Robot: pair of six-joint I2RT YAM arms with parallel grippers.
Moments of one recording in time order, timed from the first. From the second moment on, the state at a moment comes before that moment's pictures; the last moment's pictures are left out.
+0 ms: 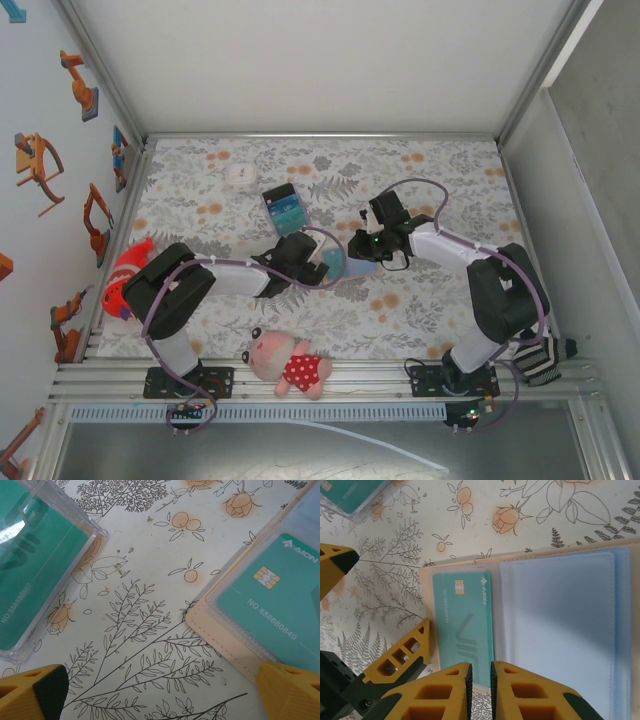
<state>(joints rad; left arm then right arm) -0.89 1.75 0.78 0.14 -0.32 -0.04 0.50 1.63 0.98 -0.41 -0.38 0.51</state>
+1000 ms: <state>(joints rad) -0.91 1.76 0.80 0.12 -0.35 -0.03 0.48 1.81 1.00 -0.37 -0.49 0.54</state>
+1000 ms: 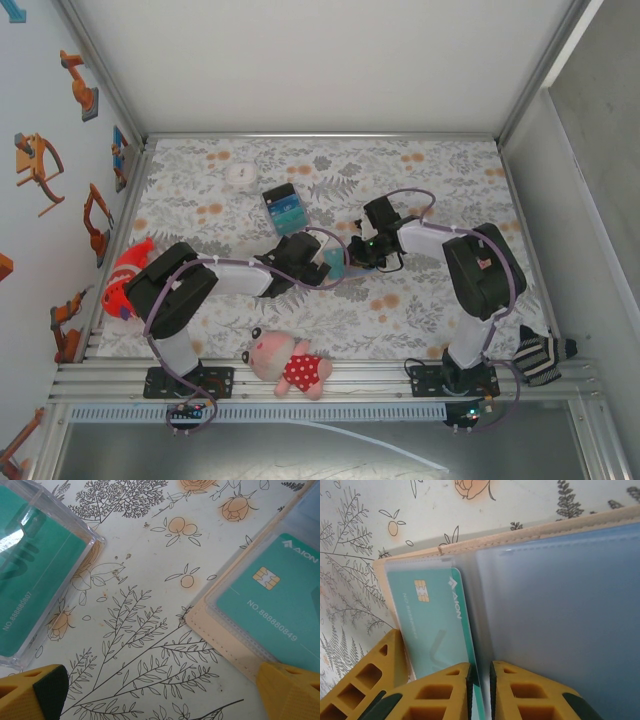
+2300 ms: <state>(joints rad) -0.92 1.76 0.82 0.08 -0.40 -0.02 0.41 1.78 0.82 0.00 -0.73 0.73</state>
